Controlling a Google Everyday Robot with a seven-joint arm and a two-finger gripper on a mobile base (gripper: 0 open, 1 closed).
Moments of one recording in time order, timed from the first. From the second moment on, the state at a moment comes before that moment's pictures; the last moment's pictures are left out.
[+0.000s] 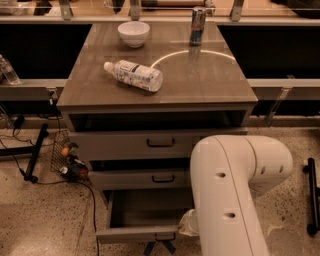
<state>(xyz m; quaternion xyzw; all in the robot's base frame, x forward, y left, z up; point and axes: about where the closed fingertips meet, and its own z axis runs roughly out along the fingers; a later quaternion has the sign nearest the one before) 0.479 -0.114 0.222 -0.66 0.73 0.07 0.17</state>
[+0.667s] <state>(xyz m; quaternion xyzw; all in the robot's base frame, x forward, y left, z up) 0.465 -0.148 0.247 -0.65 0.74 0.05 0.17</state>
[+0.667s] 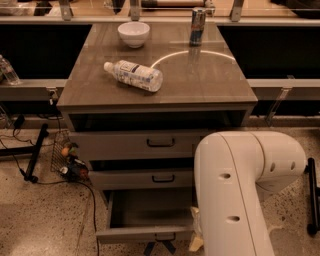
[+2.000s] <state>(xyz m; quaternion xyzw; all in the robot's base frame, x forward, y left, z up) 0.432 -0.167 0.180 -0.65 0.74 0.06 0.14</state>
